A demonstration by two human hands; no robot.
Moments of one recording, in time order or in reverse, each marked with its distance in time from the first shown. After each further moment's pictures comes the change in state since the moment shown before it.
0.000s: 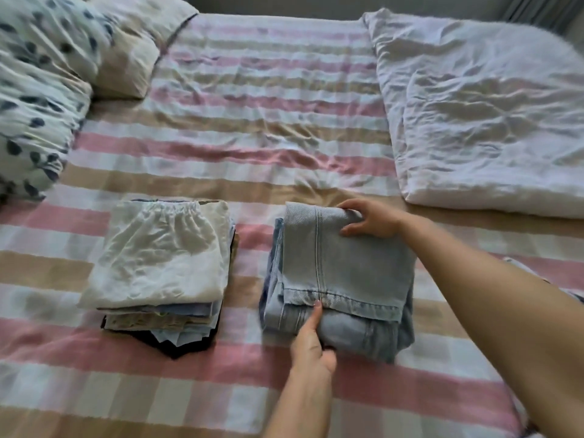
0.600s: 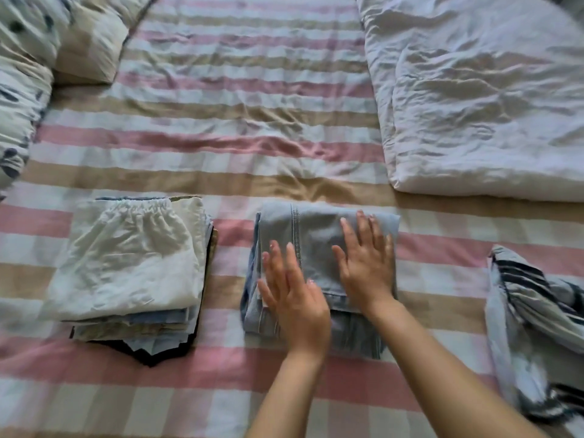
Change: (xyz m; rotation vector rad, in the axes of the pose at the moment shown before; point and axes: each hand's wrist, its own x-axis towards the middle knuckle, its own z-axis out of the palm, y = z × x) left_hand 0.012 -0.003 0.026 1.255 0.199 1.484; right_hand -0.062 -0.004 0.102 -0.219 0.608 0.224
